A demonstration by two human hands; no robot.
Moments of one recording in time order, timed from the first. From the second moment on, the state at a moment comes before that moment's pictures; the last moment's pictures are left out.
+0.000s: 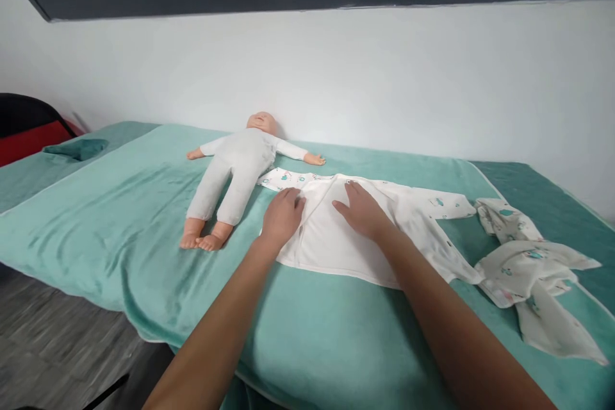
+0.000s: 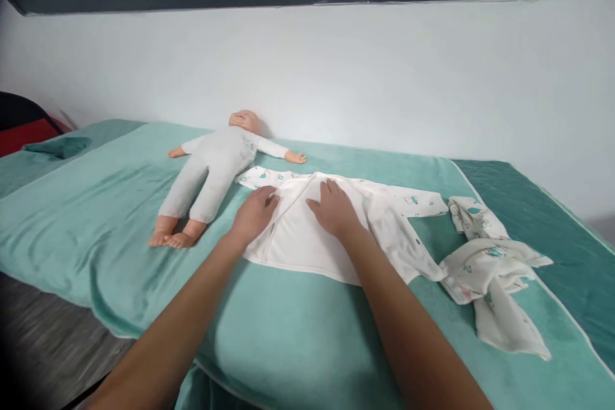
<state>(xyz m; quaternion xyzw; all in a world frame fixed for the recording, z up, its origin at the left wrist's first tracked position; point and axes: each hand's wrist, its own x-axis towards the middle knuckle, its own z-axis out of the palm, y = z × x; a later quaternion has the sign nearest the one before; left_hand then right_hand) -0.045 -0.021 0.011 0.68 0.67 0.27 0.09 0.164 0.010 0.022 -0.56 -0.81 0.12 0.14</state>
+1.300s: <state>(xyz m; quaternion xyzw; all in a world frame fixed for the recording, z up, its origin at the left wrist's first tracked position) -0.045 0.004 0.004 0.56 0.75 0.33 0.07 0.135 0.044 0.001 -0.46 -0.87 0.01 0.15</state>
